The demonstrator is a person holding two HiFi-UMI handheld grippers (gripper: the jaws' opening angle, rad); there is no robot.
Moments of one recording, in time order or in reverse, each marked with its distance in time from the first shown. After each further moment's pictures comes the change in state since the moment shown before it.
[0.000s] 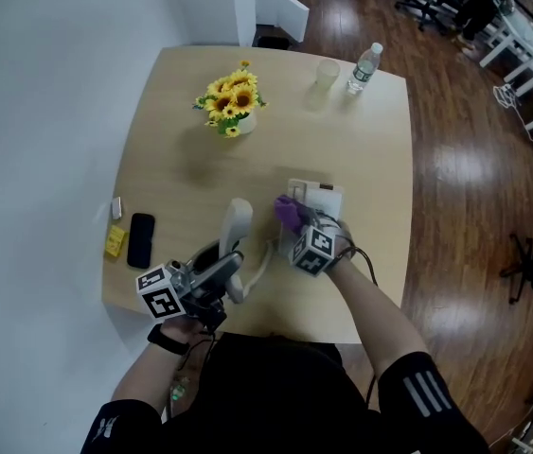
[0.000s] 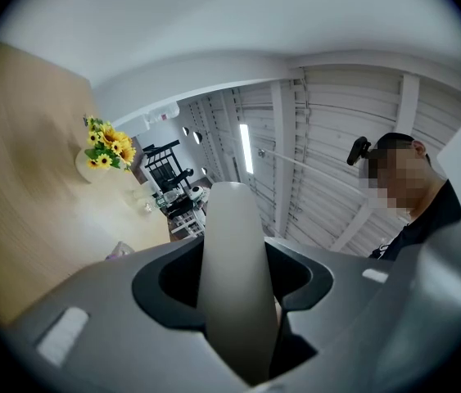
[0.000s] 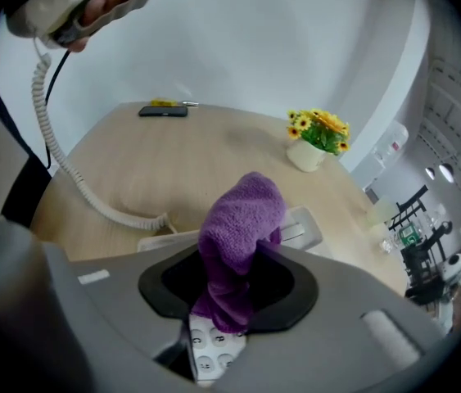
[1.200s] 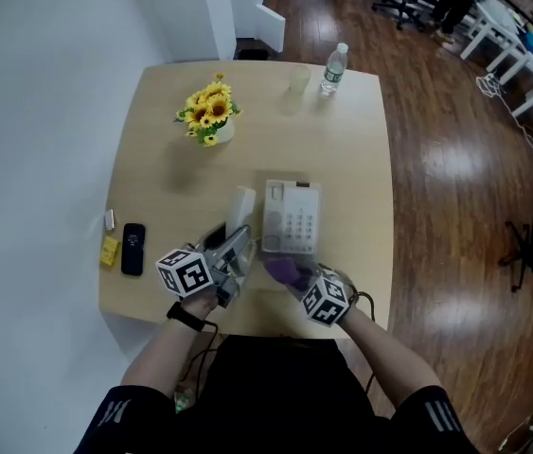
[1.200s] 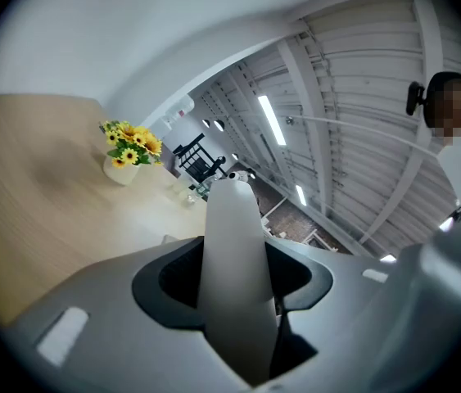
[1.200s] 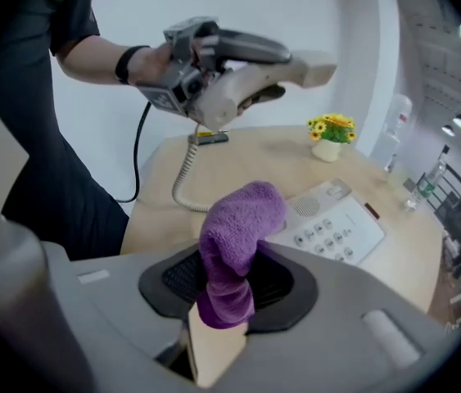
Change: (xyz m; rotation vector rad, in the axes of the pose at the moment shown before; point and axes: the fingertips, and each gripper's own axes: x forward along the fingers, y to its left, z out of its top) left arm 0.046 0.079 -0.043 0.156 0.125 0.321; right arm -0.106 0.118 -0.041 0.142 -0.136 0.199
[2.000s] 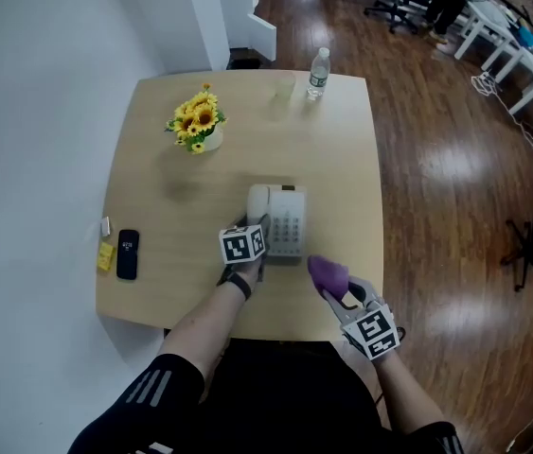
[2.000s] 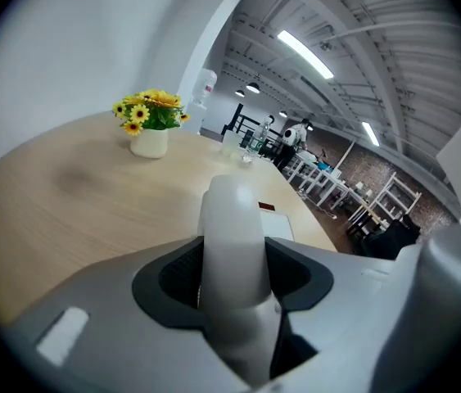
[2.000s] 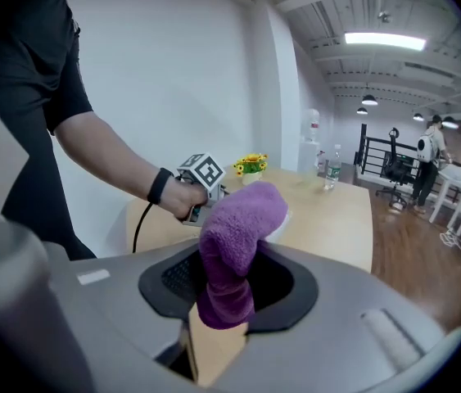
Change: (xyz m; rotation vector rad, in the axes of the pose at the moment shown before) left arm 0.110 0.084 -0.090 0.186 0.256 0.546; right arm -0.166 -0.032 -0.034 0.379 -0.328 -0.282
